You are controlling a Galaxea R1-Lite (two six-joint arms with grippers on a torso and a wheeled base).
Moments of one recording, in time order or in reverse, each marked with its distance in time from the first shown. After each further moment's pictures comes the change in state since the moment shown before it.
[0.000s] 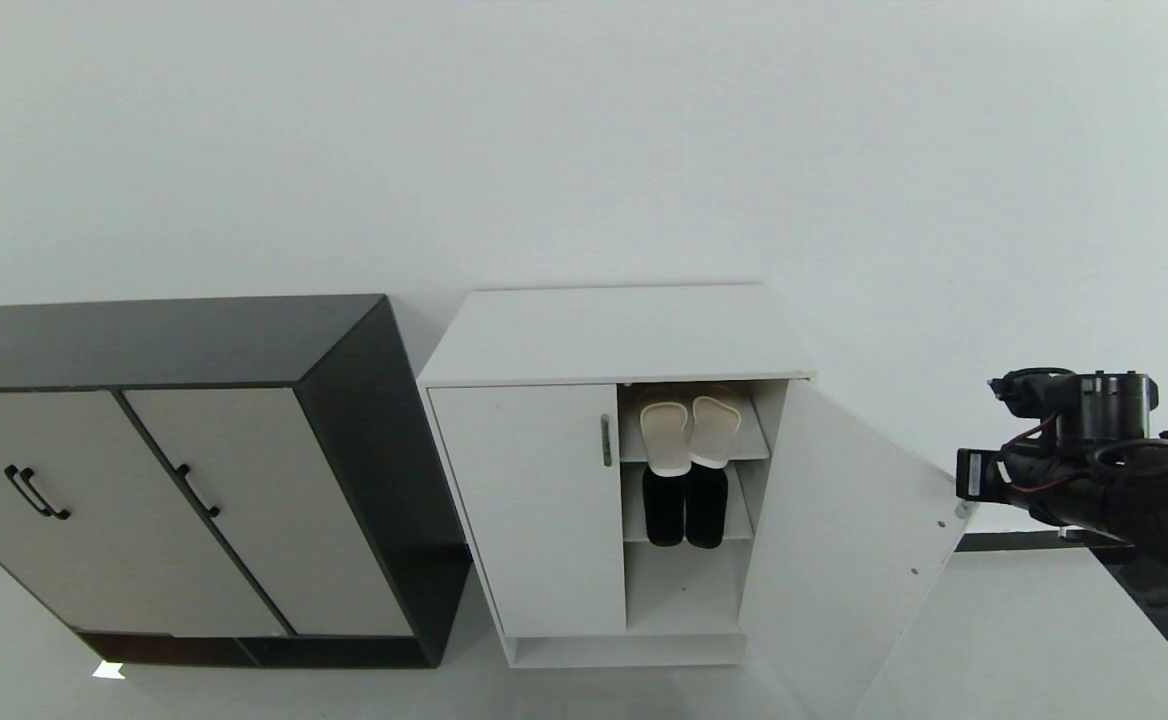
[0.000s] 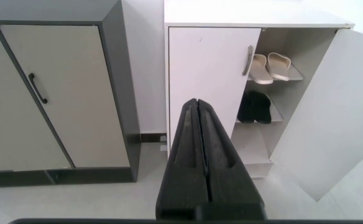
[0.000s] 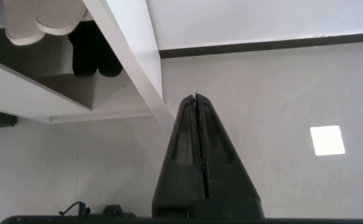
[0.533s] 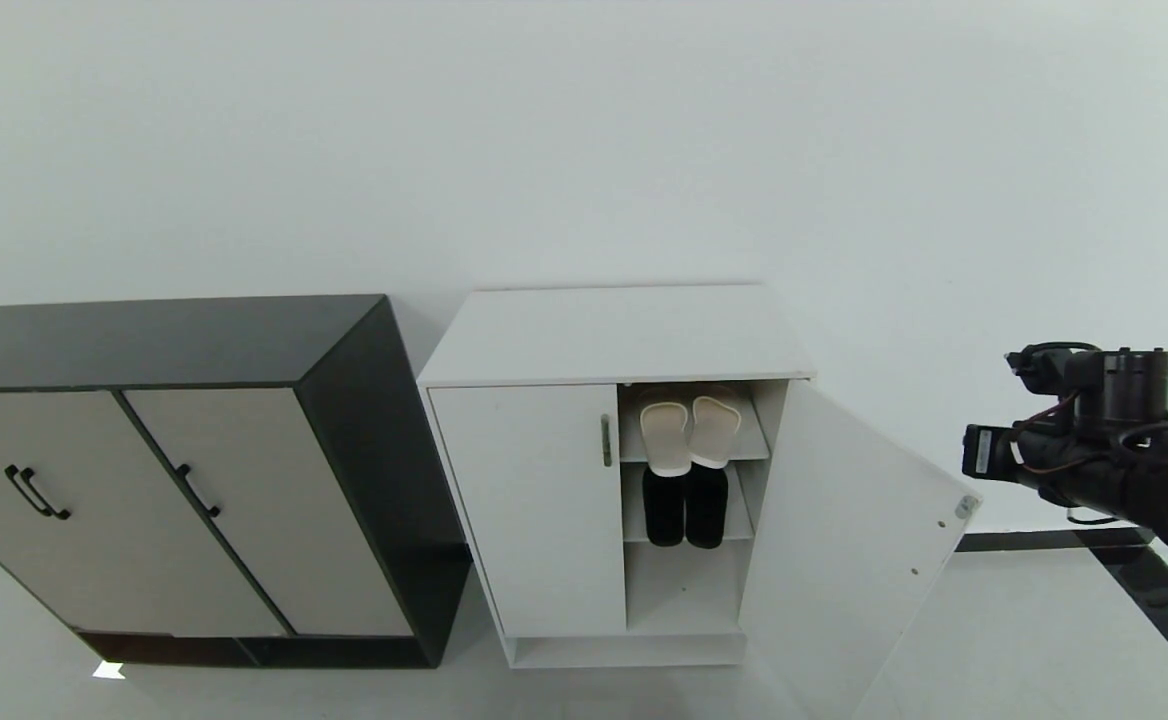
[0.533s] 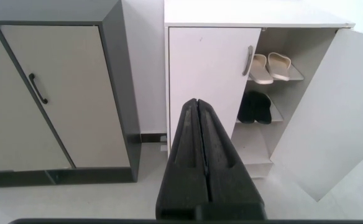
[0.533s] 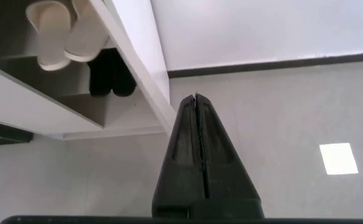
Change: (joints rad) left arm 0.000 0.000 0.000 0.000 0.000 0.001; right arm 0.014 -0.070 -0.007 0.002 0.001 0.027
